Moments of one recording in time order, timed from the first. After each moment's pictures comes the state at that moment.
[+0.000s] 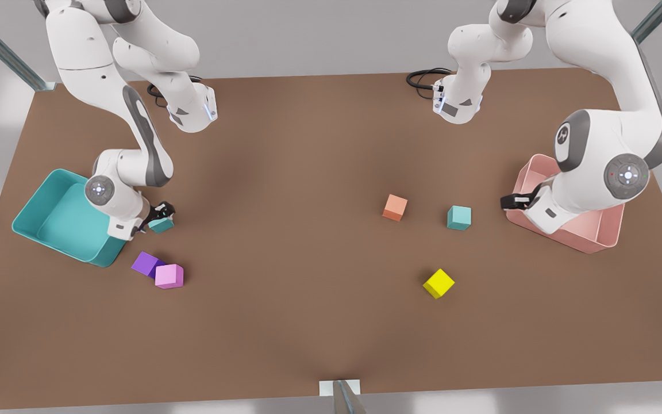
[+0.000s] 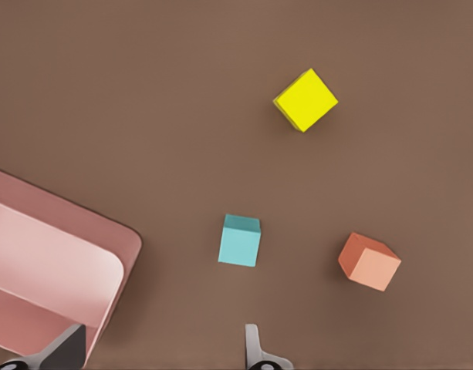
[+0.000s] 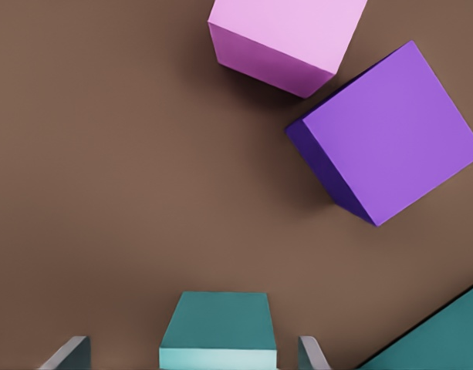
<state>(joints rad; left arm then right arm) -0.04 0.28 -0.07 -1.41 0.03 1.44 -0.07 -0.04 0.18 -0.02 -2.37 -0.05 2.45 -0.50</state>
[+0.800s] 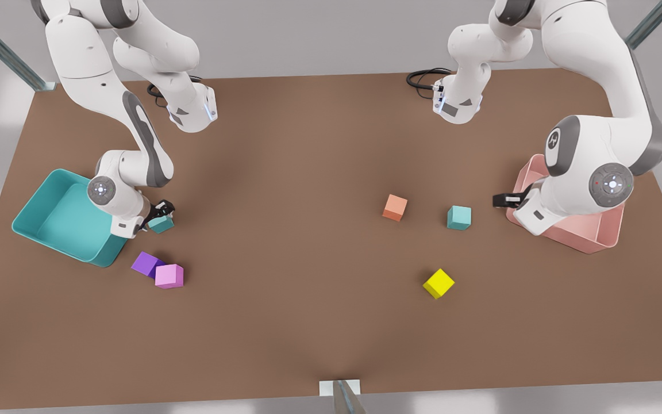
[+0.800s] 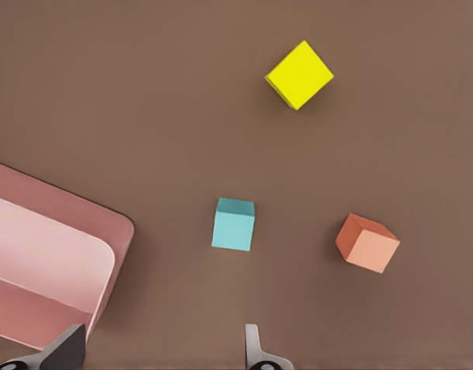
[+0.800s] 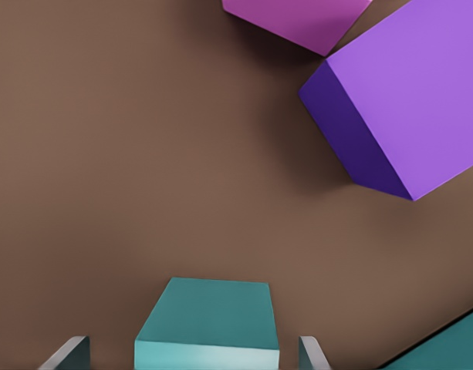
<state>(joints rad) -0.07 0.30 -0.07 -1.41 0.03 1.40 -0.07 -0.06 0.21 -0.02 -2.42 -0.05 2.51 -0.56</state>
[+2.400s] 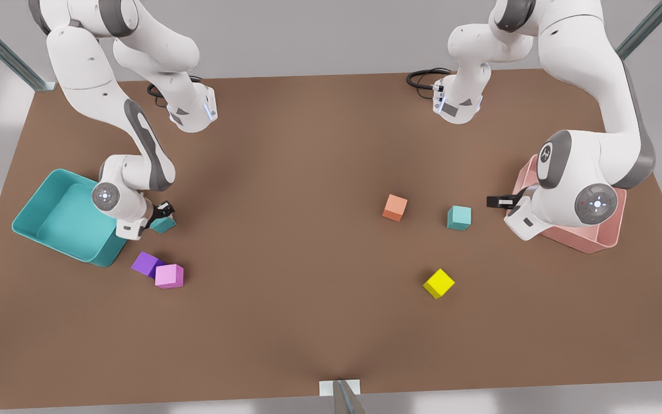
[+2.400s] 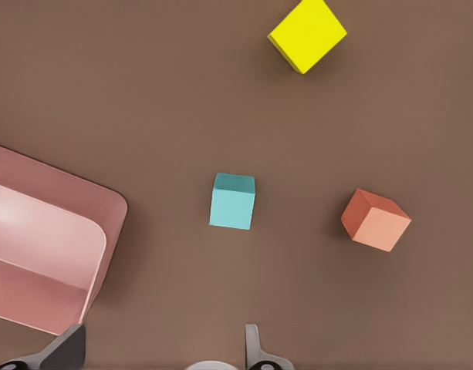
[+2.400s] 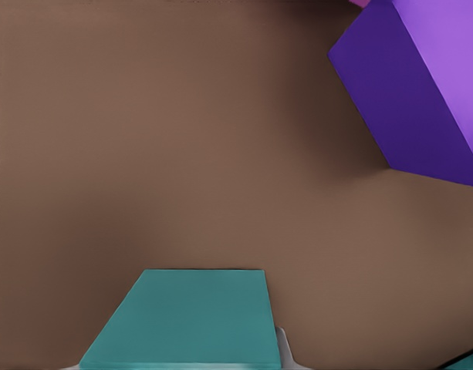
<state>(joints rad) -0.07 0.35 -0.07 -1.42 0.03 1.34 -0.07 -0.07 0.26 -0.02 -2.40 -0.06 2.50 -0.60</state>
